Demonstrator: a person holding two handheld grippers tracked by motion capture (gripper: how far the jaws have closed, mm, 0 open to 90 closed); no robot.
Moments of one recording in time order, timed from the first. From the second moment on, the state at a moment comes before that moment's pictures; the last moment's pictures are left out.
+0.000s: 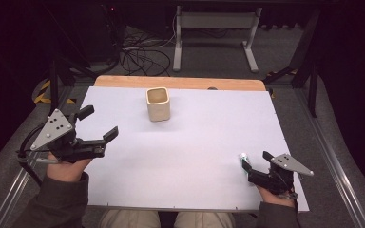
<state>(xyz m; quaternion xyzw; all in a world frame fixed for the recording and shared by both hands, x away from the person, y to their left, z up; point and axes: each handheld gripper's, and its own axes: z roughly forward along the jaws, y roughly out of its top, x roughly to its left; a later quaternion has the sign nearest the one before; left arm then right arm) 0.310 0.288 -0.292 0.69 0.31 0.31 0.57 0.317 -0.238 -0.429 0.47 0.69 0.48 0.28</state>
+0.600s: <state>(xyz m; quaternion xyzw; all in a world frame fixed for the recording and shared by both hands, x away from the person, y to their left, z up) 0.311 0.285 -0.294 0.70 0.31 0.32 0.57 0.305 -0.239 -0.449 0.52 0.71 0.39 0.27</state>
